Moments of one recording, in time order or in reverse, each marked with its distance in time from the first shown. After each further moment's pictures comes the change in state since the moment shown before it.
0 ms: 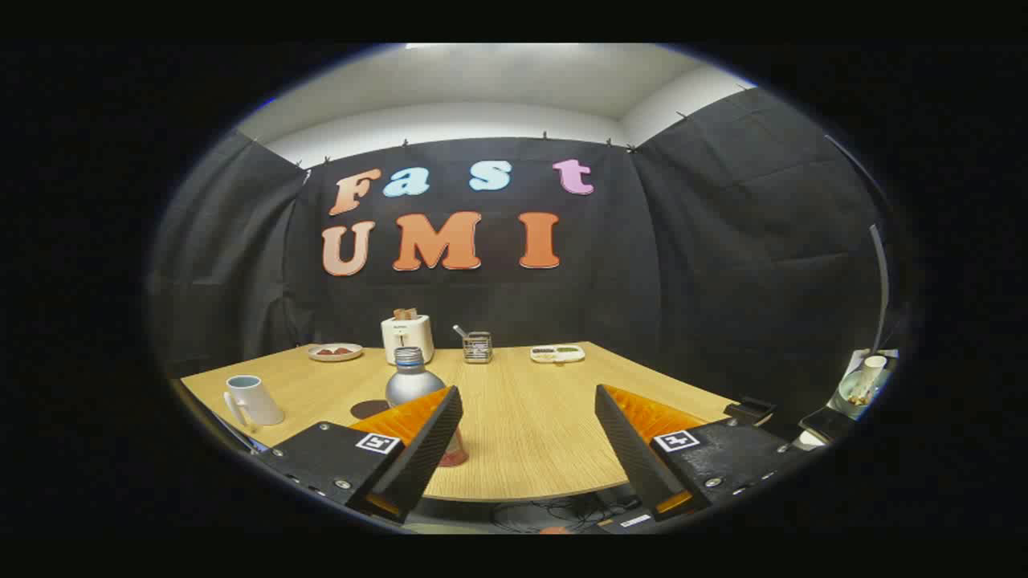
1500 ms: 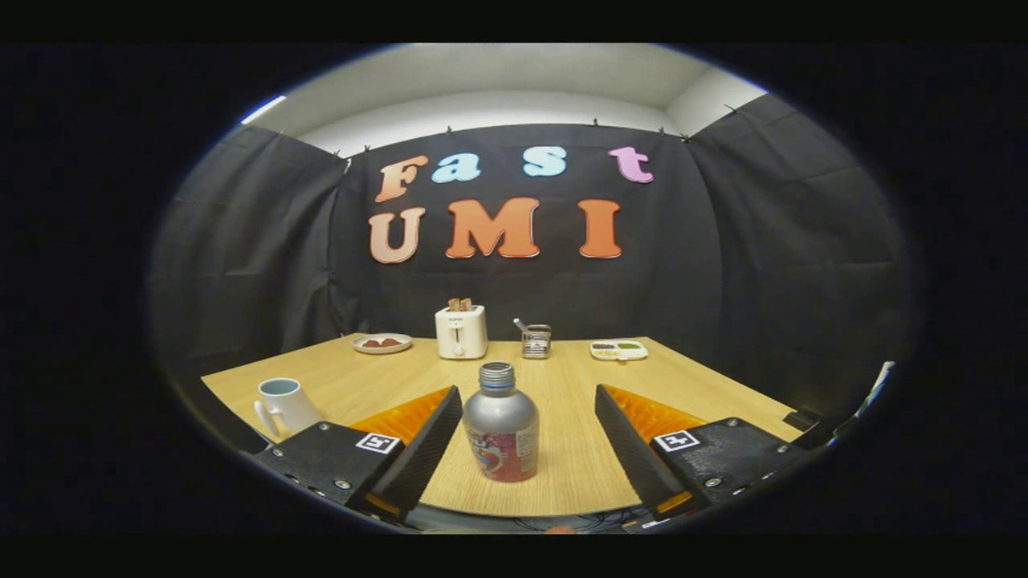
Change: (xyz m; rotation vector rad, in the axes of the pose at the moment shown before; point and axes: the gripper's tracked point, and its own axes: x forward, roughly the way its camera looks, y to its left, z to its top) arm 0.035 0.086 0.003 -0.044 0.079 0.189
